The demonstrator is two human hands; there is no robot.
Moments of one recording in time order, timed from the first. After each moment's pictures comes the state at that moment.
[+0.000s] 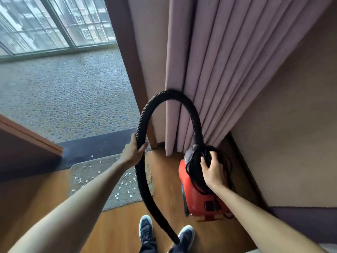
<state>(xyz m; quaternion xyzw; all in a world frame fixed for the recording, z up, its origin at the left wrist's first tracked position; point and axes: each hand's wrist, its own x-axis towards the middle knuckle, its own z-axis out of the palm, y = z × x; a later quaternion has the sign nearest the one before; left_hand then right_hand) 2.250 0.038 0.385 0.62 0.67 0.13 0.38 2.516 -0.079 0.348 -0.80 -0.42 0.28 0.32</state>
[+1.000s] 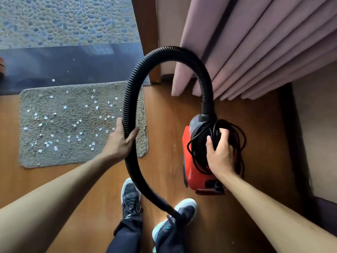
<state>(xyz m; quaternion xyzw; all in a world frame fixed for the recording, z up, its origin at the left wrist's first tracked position) 2.212 0.023 -0.040 0.50 0.74 0.06 0.44 2.499 -0.034 -0.041 -0.79 -0.48 0.31 0.22</state>
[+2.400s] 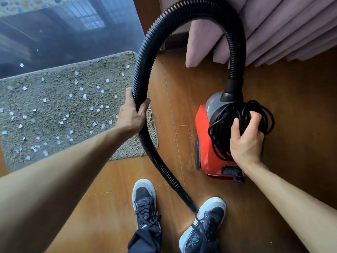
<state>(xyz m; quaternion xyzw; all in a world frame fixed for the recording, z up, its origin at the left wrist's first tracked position) 2.225 0.105 -0.181 0.51 0.72 0.08 0.46 2.496 -0.011 -0.204 -0.83 -0.47 0.20 0.24</state>
